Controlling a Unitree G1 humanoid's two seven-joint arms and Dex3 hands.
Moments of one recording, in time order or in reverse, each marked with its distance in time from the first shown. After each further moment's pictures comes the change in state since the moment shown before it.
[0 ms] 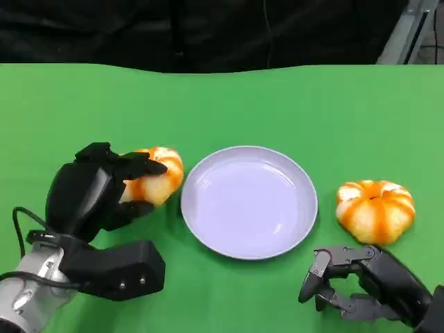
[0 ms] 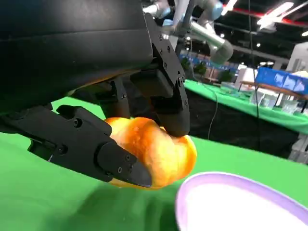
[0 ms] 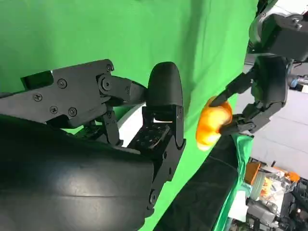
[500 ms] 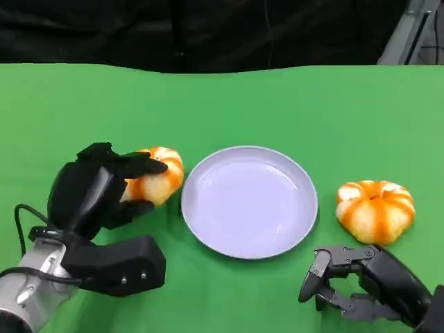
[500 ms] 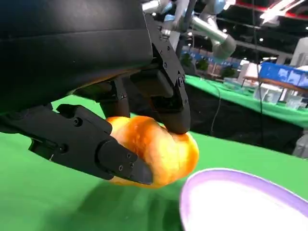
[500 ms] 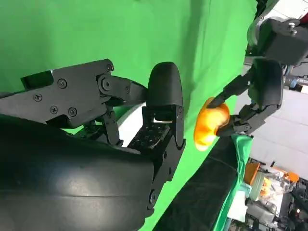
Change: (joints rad) left arm -0.040 -0.012 -0.022 0.096 -0.003 -0.016 0.000; right arm 0.000 0.000 0.000 -0.001 0.001 0.000 0.000
